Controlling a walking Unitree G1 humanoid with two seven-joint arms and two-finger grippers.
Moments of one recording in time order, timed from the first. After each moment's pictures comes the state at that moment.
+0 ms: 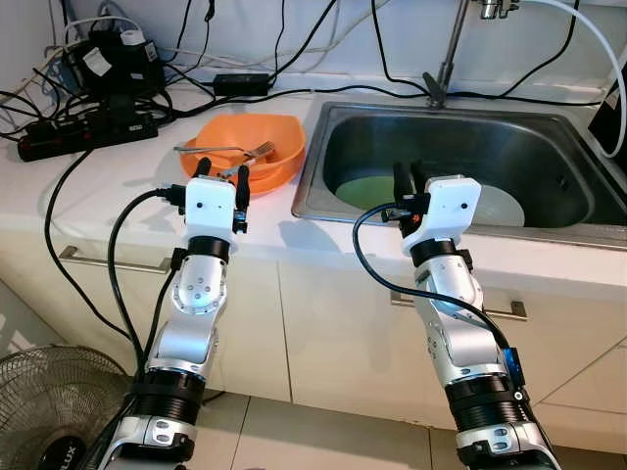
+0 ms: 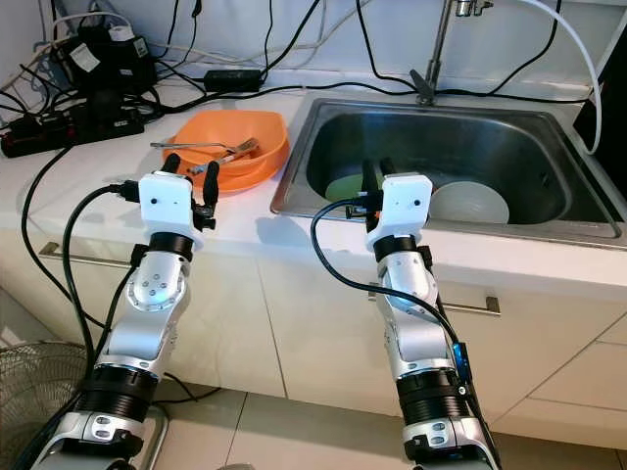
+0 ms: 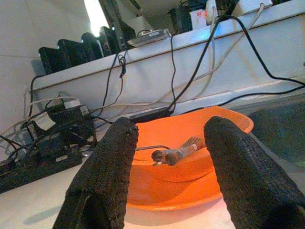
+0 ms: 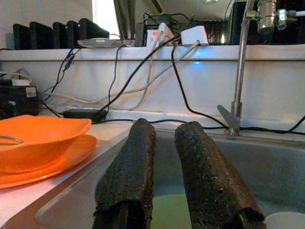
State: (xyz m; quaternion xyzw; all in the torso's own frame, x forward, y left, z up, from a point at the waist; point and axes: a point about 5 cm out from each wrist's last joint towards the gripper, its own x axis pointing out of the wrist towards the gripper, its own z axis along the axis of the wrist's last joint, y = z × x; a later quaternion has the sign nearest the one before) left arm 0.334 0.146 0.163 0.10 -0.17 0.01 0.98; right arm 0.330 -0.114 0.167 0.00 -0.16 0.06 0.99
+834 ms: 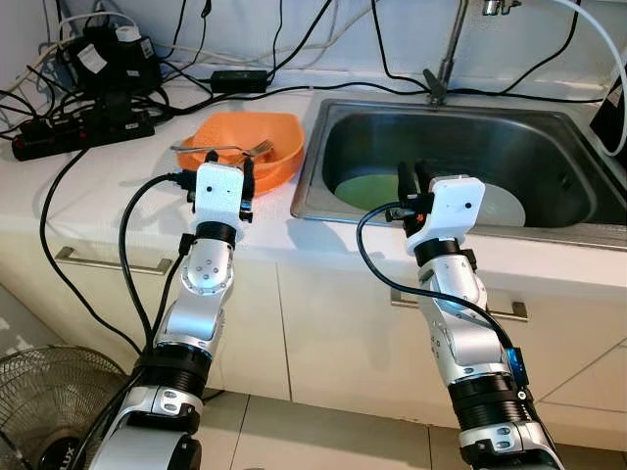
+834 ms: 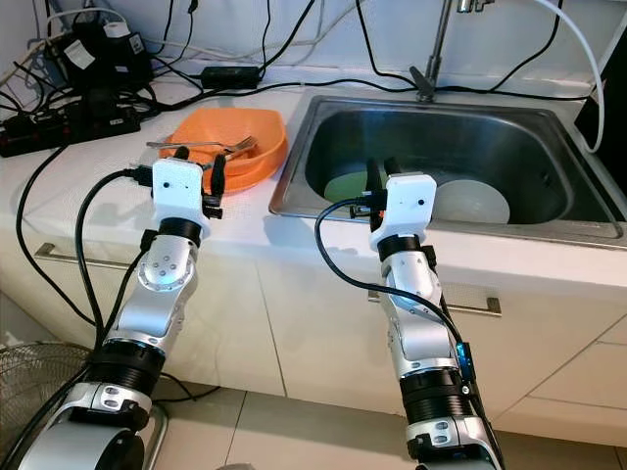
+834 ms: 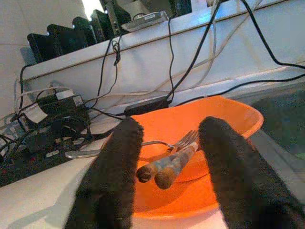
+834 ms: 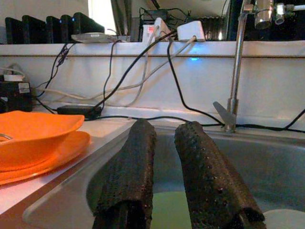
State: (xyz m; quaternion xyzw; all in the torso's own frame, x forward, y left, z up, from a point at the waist) left arm 0.354 0.142 0.166 0.11 -0.14 0.01 0.98; right arm 0.331 -0.119 0.167 0.00 -0.16 0.05 0.99
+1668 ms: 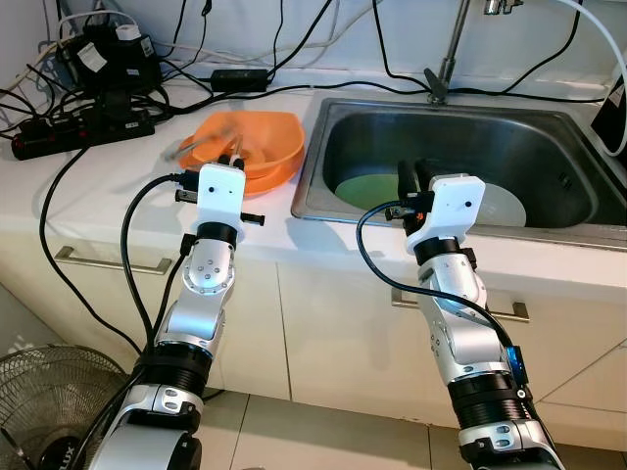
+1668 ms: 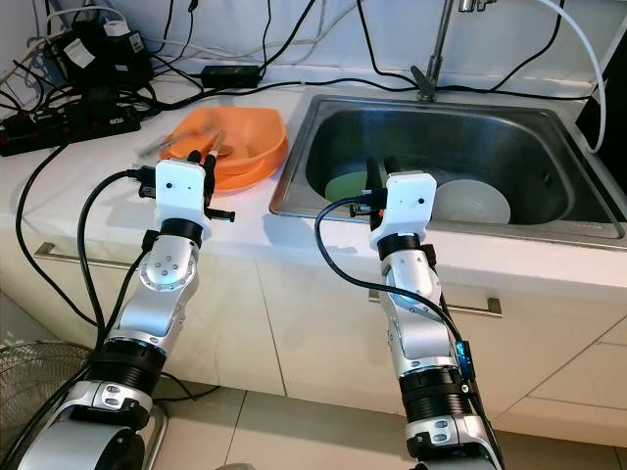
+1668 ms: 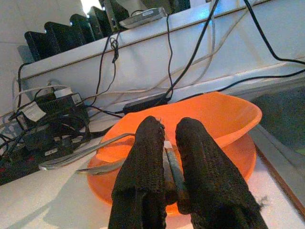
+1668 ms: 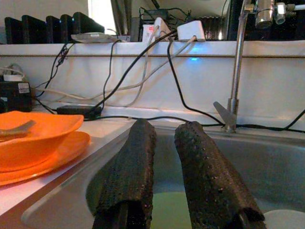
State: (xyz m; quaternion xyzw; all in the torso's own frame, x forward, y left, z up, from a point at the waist) left arm 0.355 0.141 0.165 0.12 -0.14 0.01 0.98; right arm 0.332 -0.118 0.168 0.00 -0.16 0.05 0.99
